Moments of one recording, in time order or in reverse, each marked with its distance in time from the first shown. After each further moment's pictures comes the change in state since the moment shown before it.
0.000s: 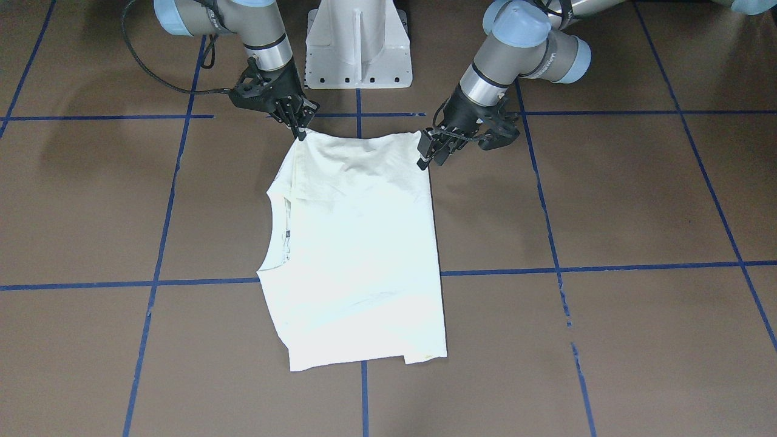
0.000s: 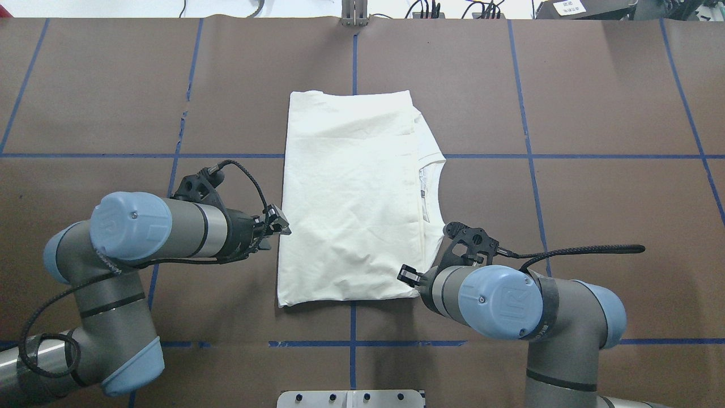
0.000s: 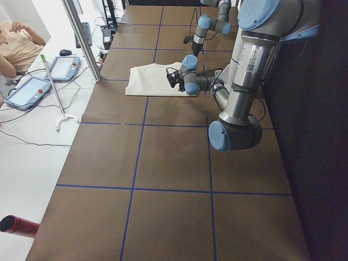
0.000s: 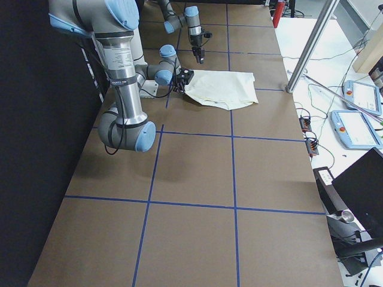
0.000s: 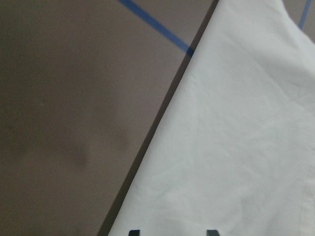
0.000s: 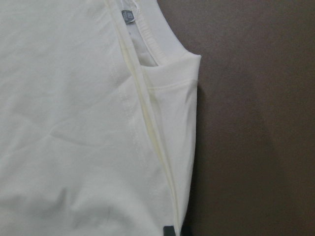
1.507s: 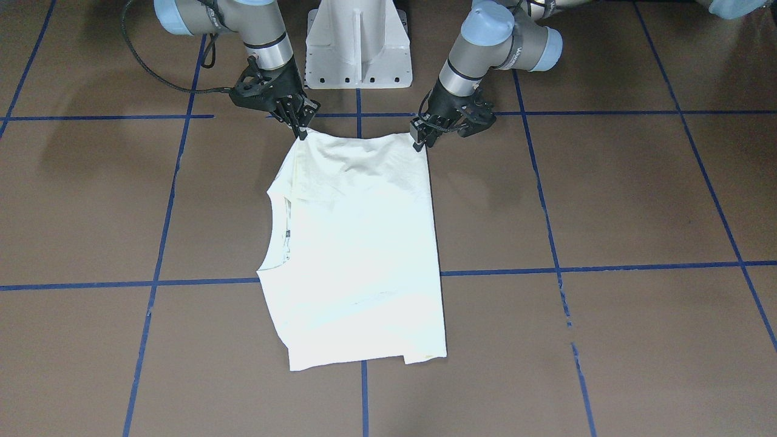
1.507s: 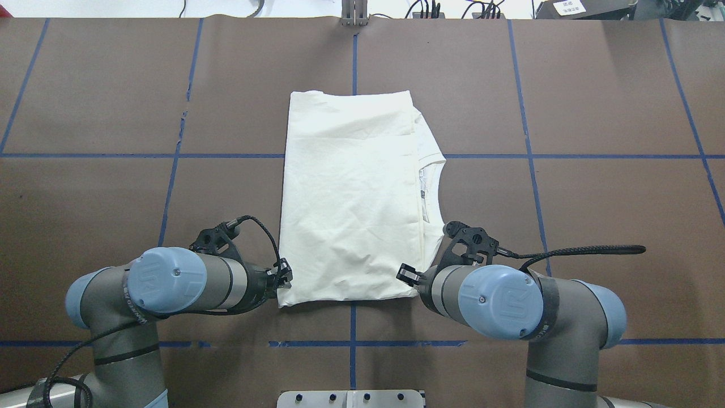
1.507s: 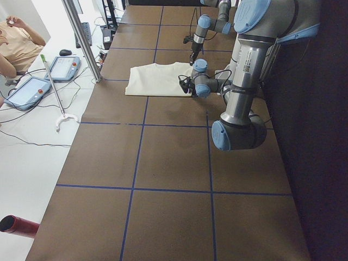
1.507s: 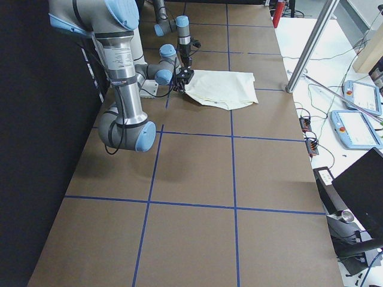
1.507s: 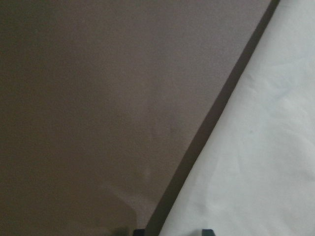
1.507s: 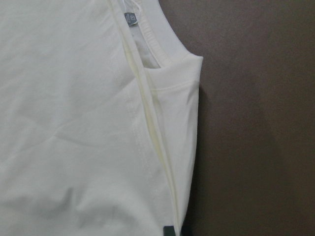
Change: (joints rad) left arm 0.127 0.009 0.002 0.103 0.044 -0.053; right arm 0.001 0.002 0.003 0.001 -0.001 0.009
